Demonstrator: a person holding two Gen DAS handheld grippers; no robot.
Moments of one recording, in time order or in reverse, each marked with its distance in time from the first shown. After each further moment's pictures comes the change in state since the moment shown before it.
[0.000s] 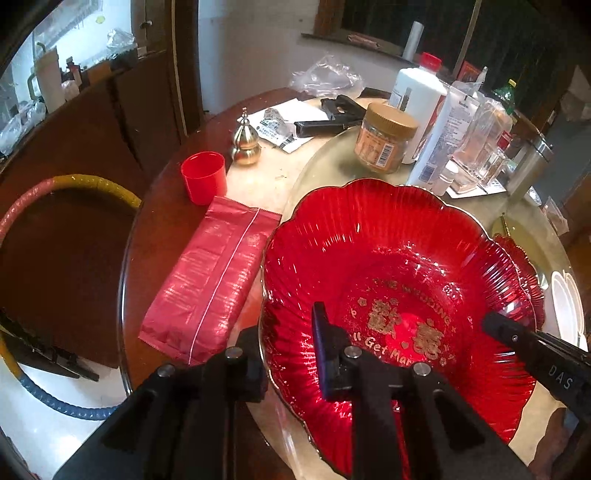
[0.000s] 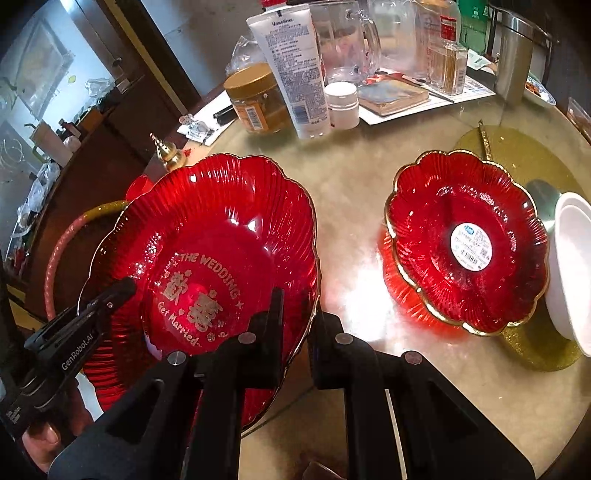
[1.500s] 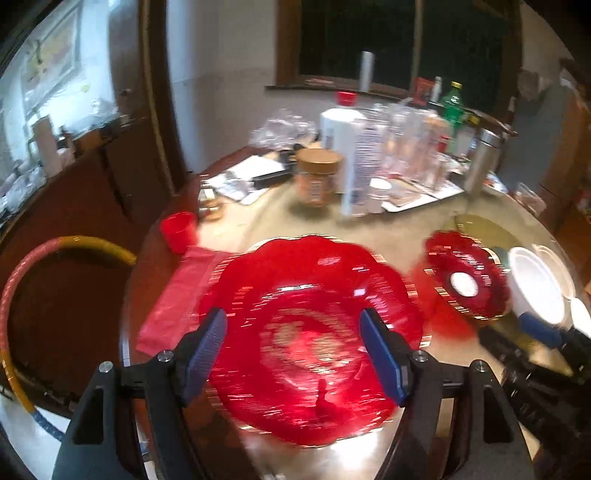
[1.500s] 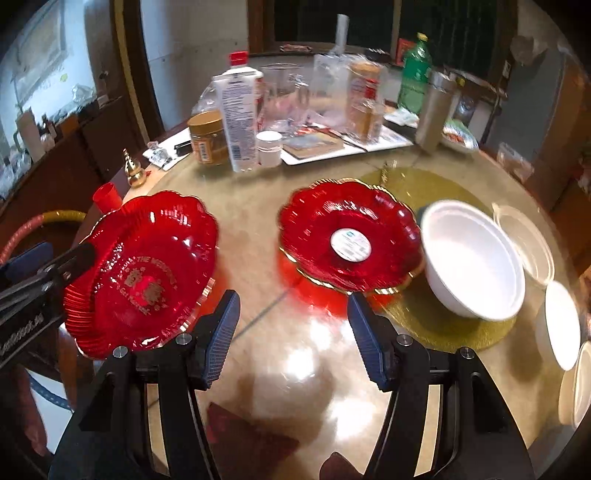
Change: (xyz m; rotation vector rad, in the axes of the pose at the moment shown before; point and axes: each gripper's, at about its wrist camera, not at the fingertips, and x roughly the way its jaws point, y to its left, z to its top) left arm -0.063 -0.068 -0.030 0.153 -0.202 -0.016; right arm -0.077 -0.035 -0.058 -0.061 -0.227 -0.240
